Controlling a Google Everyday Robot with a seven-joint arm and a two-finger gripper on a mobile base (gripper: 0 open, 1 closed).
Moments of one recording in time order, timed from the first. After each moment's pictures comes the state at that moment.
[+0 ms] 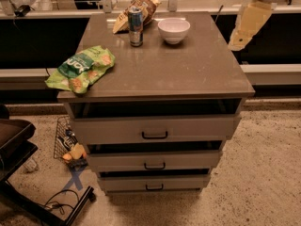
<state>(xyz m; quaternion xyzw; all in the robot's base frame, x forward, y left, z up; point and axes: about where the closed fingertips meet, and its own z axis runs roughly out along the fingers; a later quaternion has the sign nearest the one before) 0.592 -0.202 1.052 -0.60 0.71 -0.20 0.31</state>
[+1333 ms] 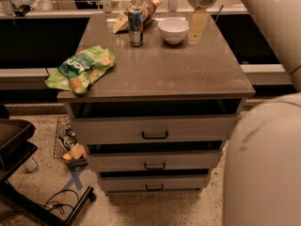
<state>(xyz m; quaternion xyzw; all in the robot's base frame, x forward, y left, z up) 0.769 -0.136 0.967 -0.70 0.63 -0.19 0.27</state>
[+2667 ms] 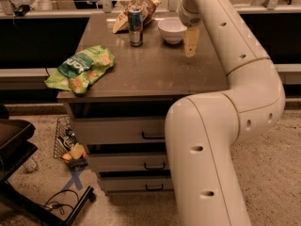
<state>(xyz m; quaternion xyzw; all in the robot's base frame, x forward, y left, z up) 0.839 -0.147 0.868 -0.73 0.64 -0.16 0.18</state>
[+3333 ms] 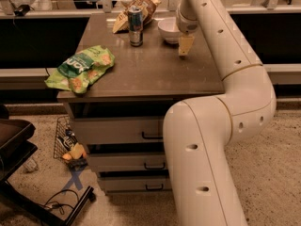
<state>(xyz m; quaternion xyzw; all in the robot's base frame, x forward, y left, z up) 0.839 -0.134 0.840 -0.73 0.64 -0.13 0.18</state>
